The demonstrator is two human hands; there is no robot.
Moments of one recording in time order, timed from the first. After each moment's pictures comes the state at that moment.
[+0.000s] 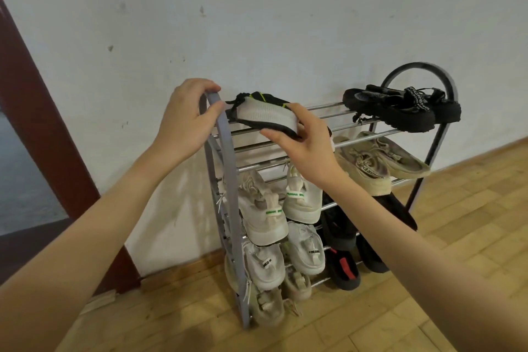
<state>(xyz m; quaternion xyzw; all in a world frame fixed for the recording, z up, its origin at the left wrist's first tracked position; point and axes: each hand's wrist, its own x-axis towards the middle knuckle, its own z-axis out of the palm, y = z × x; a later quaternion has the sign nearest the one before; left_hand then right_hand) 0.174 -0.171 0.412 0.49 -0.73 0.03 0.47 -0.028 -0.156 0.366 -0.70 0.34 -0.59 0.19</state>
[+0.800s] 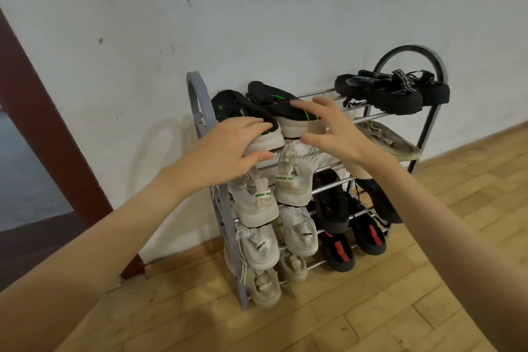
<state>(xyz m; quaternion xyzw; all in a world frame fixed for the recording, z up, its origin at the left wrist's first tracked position) 0.122 -0.125 0.379 0.39 -0.89 0.11 0.20 -0.110 -0.152 0.364 -0.78 0.50 -0.34 0.13</state>
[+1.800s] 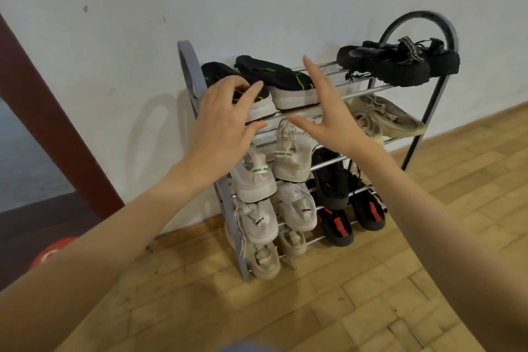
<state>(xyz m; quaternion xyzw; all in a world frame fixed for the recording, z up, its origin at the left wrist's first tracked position) 0.109 -0.124 0.349 0.43 -0.81 0.23 0.34 -0.108 -0.161 0.327 -0.79 0.41 -0.45 0.07</state>
